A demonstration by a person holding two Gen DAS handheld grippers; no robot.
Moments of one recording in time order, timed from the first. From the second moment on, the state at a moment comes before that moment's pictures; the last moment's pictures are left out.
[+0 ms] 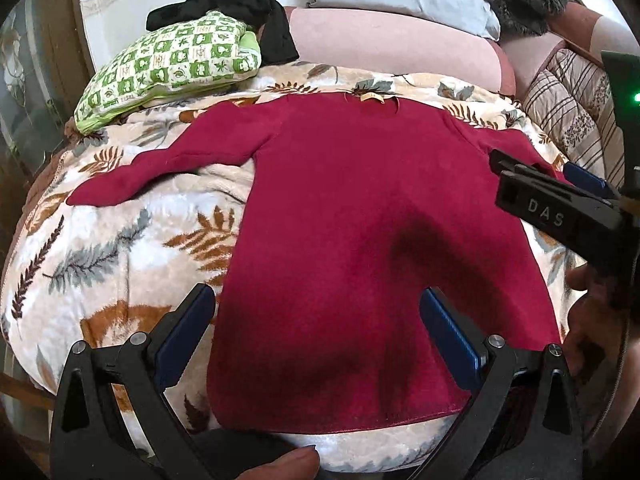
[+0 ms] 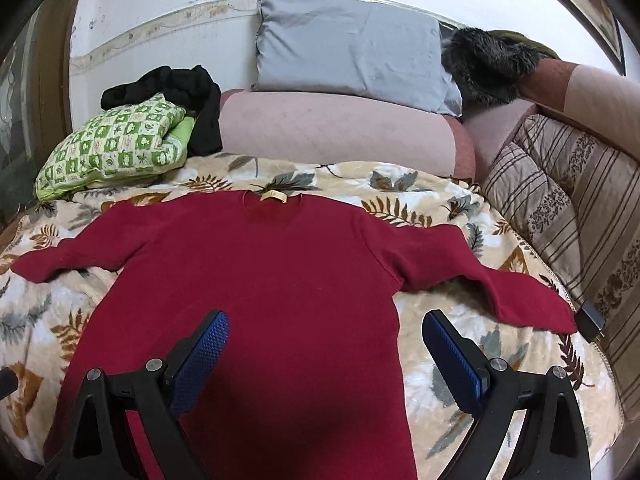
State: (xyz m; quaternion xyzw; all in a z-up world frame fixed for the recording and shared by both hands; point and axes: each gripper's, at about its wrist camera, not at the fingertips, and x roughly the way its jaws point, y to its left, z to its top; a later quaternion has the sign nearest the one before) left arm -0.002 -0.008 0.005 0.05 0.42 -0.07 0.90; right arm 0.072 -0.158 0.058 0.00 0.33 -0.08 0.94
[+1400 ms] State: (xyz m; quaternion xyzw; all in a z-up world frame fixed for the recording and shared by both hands) left arm -0.049 -0.012 0.027 0.07 0.43 -0.19 0.88; right arm 0.084 -0.138 0.053 -0.03 0.31 -0.02 0.95
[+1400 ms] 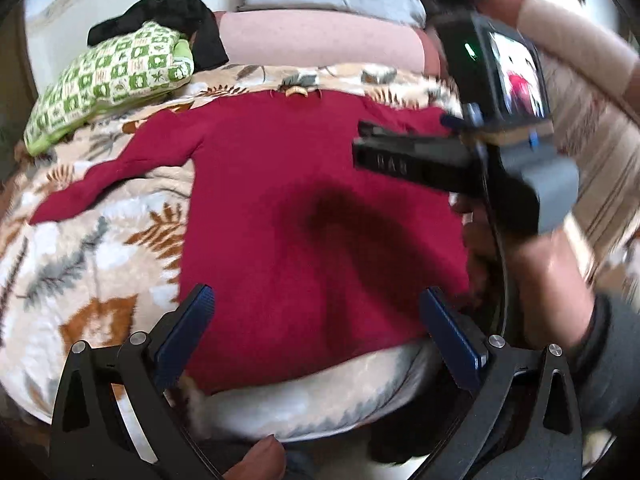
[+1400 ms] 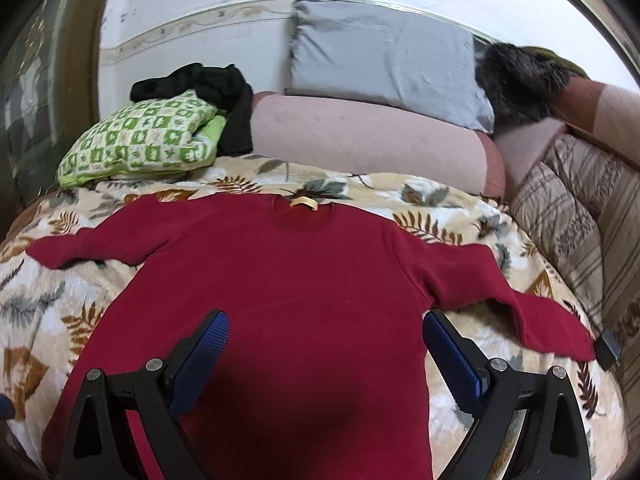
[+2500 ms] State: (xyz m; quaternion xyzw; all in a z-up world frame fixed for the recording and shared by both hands) left arm 0.121 0.208 0.013 -0.18 0.41 -0.05 0.89; right arm 0.087 -0.172 0.046 0.06 0.34 -0.06 0.94
